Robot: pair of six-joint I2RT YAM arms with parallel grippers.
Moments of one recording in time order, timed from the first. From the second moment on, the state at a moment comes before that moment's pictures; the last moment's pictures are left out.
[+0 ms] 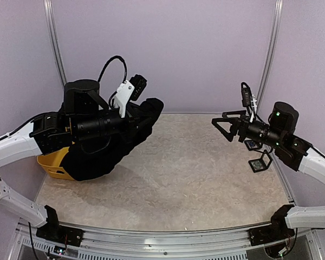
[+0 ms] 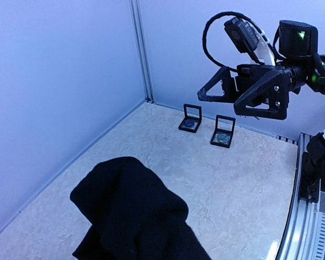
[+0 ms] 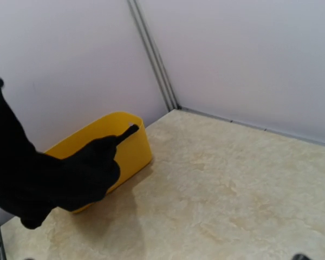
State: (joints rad) left arm -1.04 1.25 1.28 -0.22 -0.09 0.09; right arm 0.51 0.95 0.77 0.15 -0.45 0.29
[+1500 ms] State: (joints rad) left arm -0.61 0.82 0.79 -0.50 -0.30 -0.29; right arm 1.08 2.27 1.80 -0.55 -0.08 -0.15
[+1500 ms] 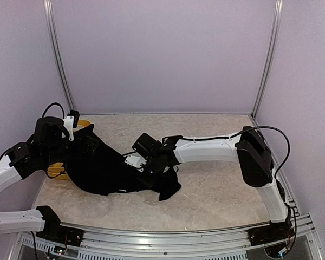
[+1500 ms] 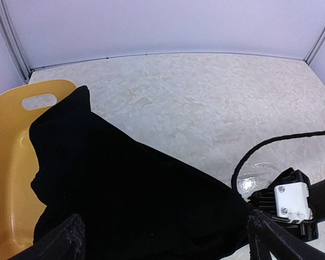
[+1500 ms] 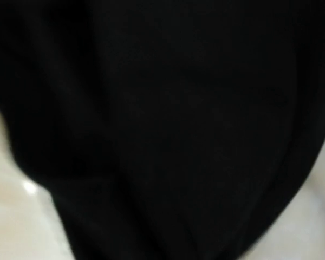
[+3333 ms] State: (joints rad) left arm -1.36 1.57 0.96 -0.08 -0.19 0.23; right arm 0.59 1.65 1.04 -0.53 0.22 0.25
